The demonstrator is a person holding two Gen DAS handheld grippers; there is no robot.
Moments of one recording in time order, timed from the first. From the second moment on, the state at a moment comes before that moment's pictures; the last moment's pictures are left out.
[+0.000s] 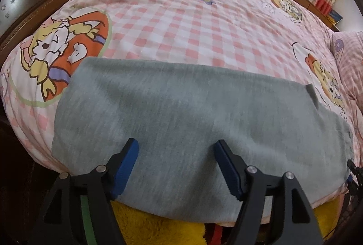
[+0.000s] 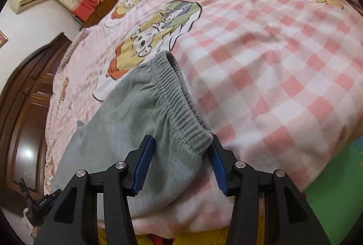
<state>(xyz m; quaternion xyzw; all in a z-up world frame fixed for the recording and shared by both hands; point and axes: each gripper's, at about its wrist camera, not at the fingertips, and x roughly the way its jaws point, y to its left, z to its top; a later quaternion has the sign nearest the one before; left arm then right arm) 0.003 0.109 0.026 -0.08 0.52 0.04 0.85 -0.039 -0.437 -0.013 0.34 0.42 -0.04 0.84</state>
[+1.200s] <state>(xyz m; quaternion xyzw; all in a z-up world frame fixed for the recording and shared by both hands) -0.019 0.134 0.065 -0.09 0.49 0.03 0.87 -0.001 -0.281 0.110 0.17 0.34 0.13 0.91</state>
